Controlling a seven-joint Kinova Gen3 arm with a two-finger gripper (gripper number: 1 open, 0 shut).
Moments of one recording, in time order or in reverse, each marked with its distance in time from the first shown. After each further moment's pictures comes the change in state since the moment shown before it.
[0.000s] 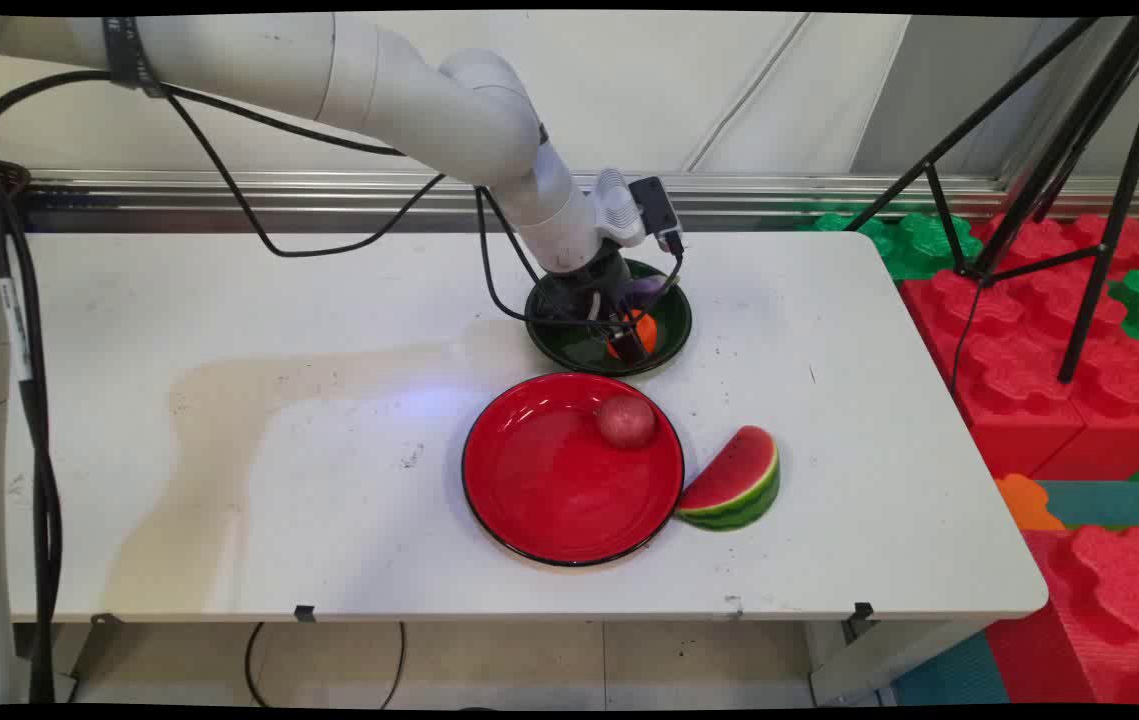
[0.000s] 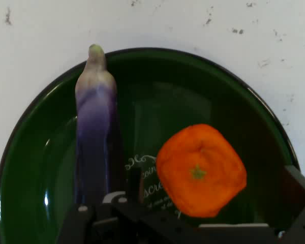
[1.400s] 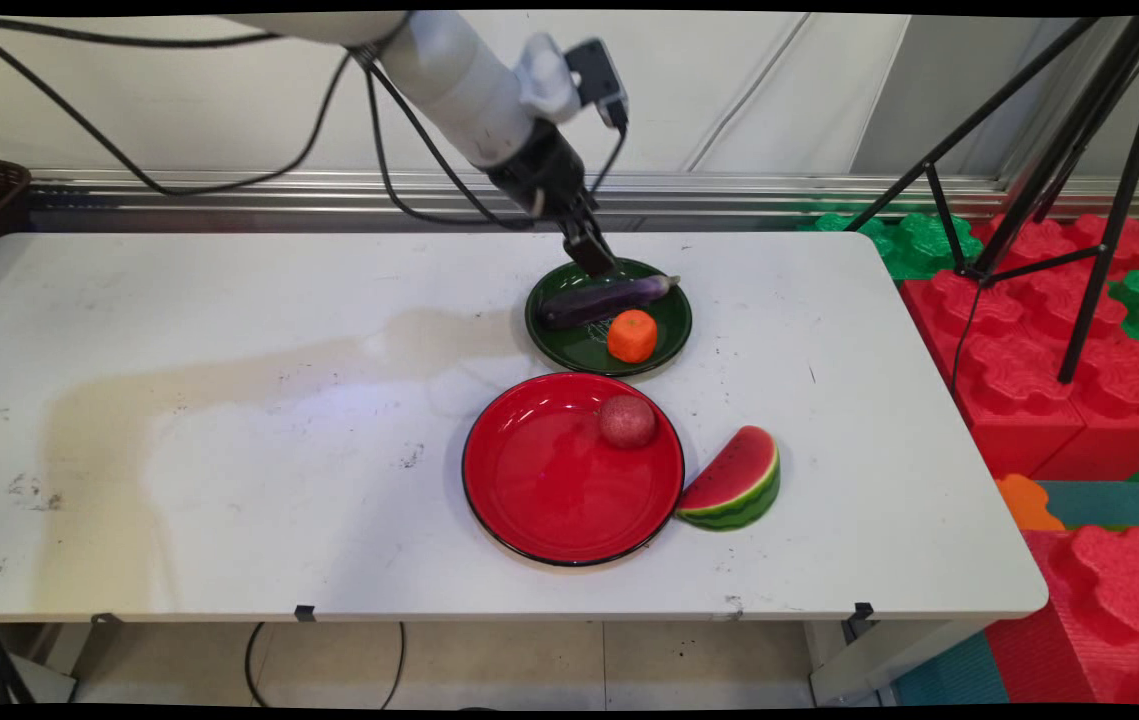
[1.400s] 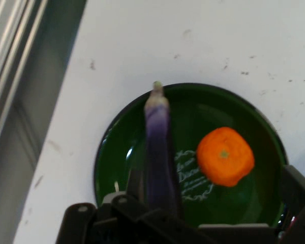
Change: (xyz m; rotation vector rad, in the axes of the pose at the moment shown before) arm -0.010 -0.031 -0.132 0.042 0.122 0.001
